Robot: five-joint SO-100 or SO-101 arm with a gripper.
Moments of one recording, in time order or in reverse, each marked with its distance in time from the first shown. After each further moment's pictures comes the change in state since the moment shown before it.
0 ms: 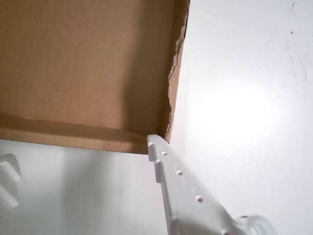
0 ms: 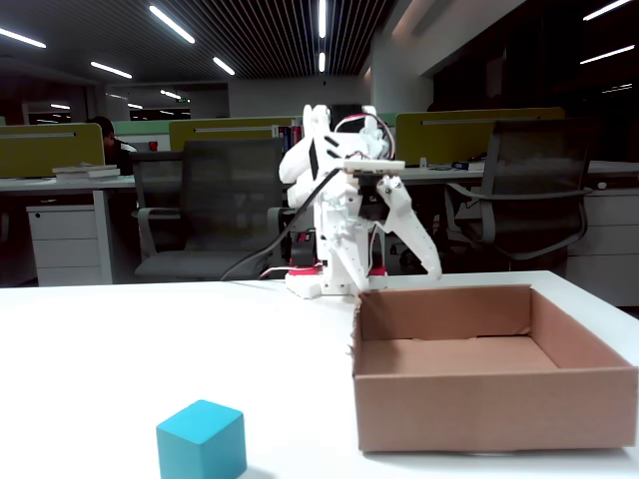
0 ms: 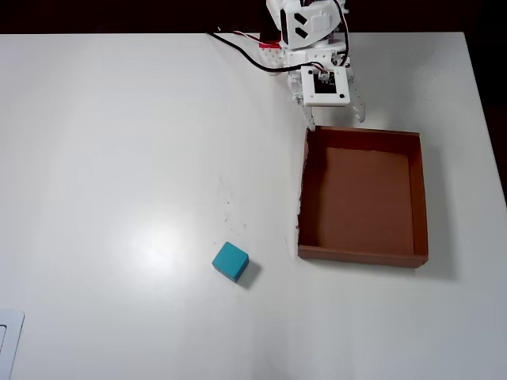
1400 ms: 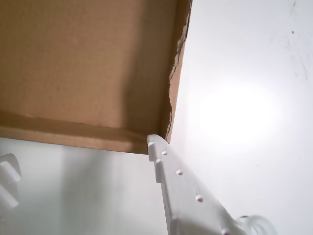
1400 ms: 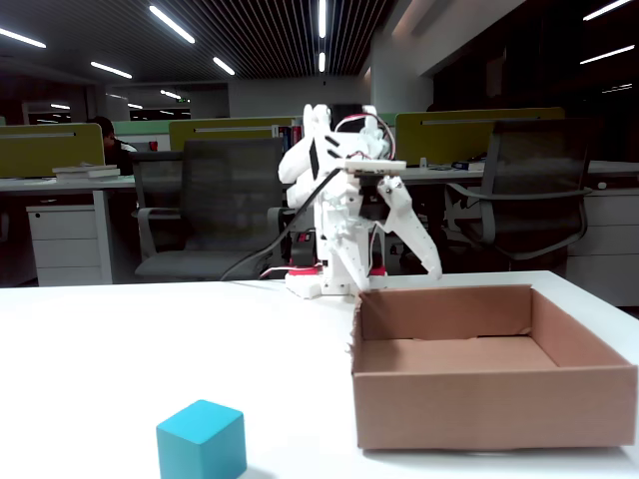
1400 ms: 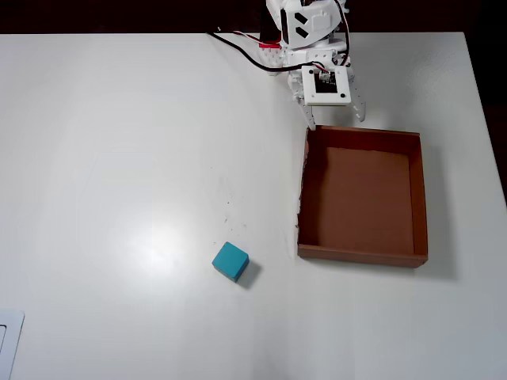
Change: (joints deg) arm -0.7 0.0 -0.1 0.5 0.0
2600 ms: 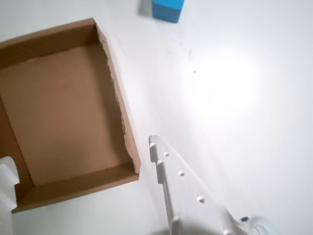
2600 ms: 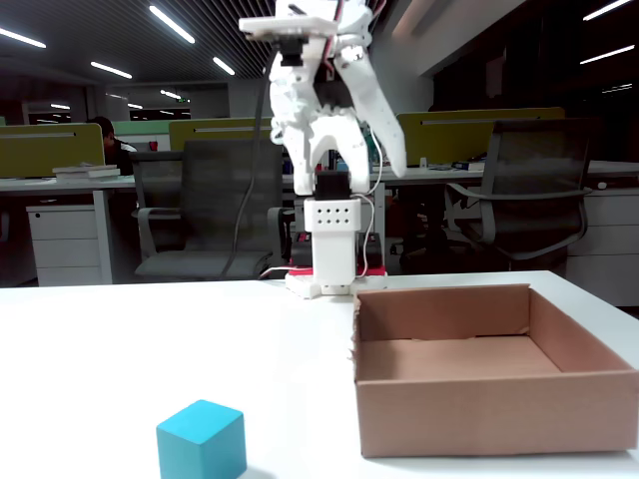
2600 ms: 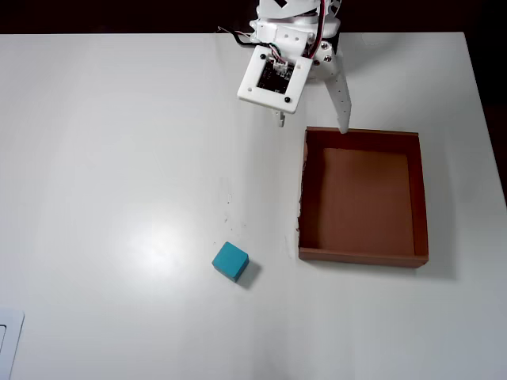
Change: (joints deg) arm 21.1 -54.8 -59.7 -2.8 3.4
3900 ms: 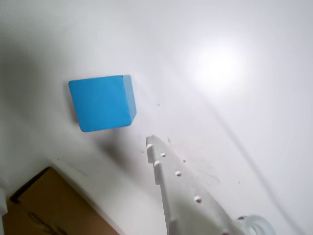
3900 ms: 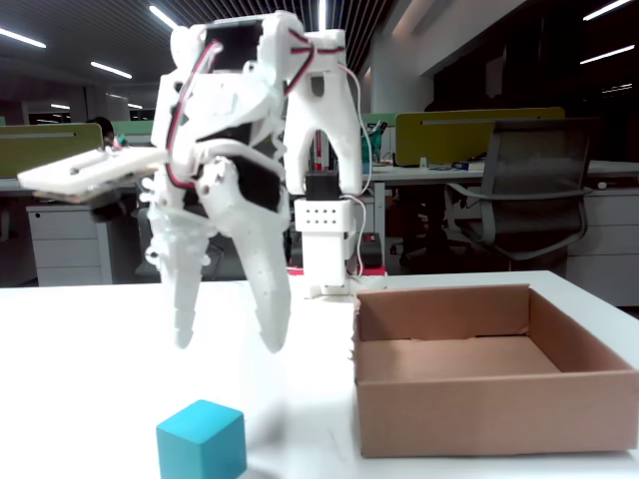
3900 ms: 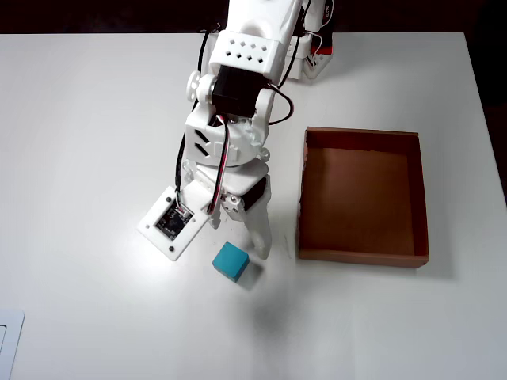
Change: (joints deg) arm 12.2 -52.5 -26.4 -18.9 7.6
